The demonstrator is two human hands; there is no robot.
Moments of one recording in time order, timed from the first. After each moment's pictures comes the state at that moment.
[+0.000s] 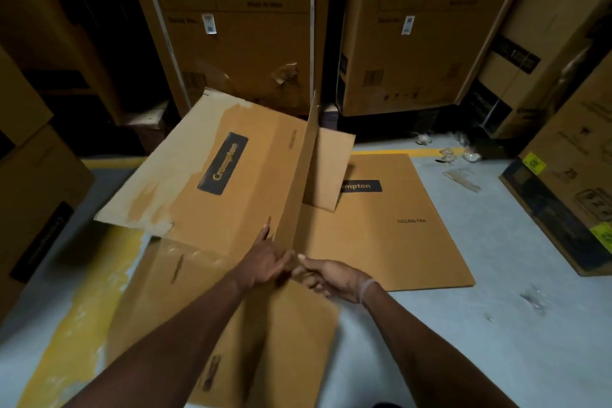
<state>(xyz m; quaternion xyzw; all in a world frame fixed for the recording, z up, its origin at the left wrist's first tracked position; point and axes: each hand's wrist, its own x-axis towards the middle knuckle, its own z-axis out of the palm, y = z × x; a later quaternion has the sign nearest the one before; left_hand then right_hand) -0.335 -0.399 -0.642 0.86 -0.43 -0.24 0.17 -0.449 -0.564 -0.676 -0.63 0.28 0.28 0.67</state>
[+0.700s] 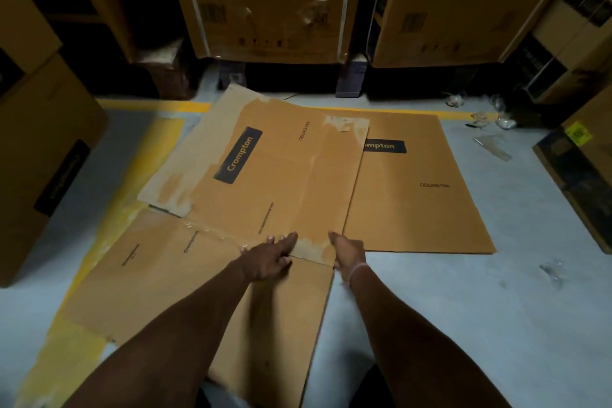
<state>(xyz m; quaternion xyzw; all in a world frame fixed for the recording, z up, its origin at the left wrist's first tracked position) -0.352 -0.328 -0.753 0.84 -0.36 -0.39 0.12 -0.454 -0.530 -0.773 -0.55 0.56 0.06 0.62</state>
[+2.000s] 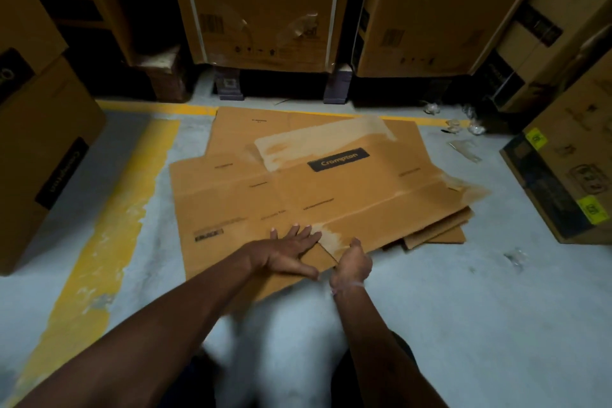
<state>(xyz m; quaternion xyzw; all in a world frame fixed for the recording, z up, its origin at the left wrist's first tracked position) -0.399 -0.361 -0.686 0.76 -0.49 -0.42 0.06 -0.517 -0.476 -0.689 -0.30 0.63 -0.23 0.68</state>
